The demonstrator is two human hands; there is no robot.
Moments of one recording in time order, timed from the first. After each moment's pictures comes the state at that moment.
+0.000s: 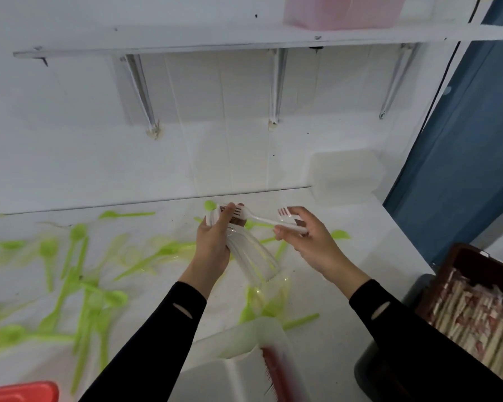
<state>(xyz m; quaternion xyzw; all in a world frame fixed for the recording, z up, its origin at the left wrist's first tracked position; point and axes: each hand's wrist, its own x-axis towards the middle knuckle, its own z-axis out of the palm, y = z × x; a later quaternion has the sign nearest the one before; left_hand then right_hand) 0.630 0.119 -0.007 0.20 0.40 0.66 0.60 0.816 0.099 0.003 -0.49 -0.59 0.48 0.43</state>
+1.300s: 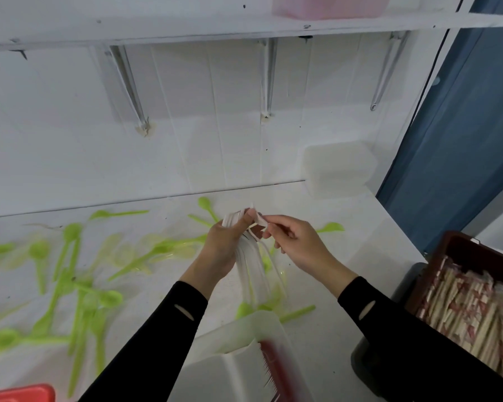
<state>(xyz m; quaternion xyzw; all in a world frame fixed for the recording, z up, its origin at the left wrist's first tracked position) 0.644 0.103 -0.004 0.35 0.42 0.53 0.65 0.804 0.092 -0.009 -0.51 -0.64 0.41 0.40</state>
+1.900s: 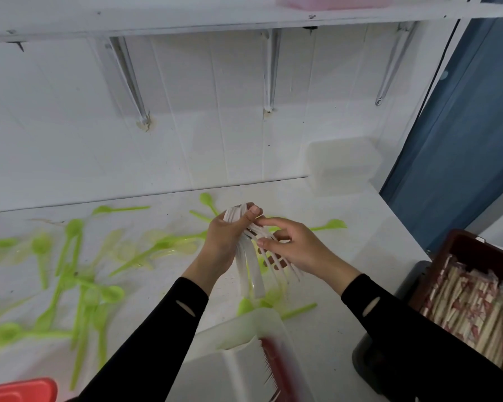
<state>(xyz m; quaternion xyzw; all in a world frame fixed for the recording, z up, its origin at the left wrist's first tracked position) 0.642 0.106 -0.008 0.35 0.43 0.54 0.63 0.802 0.085 0.001 -0.48 -0.63 0.51 0.33</state>
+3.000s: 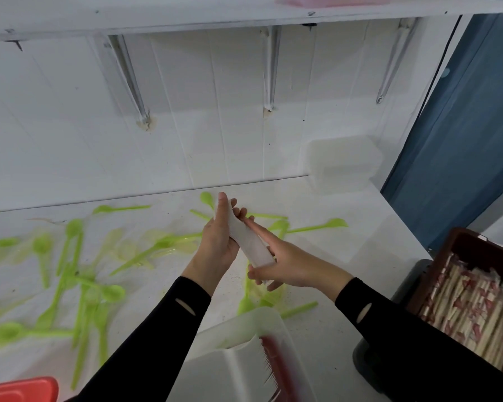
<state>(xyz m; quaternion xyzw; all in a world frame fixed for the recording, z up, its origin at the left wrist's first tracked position) 0.641 0.119 -0.015 0.15 0.41 0.61 0.66 0.792 0.077 -0.012 -0.45 -0.67 0.57 0.18</state>
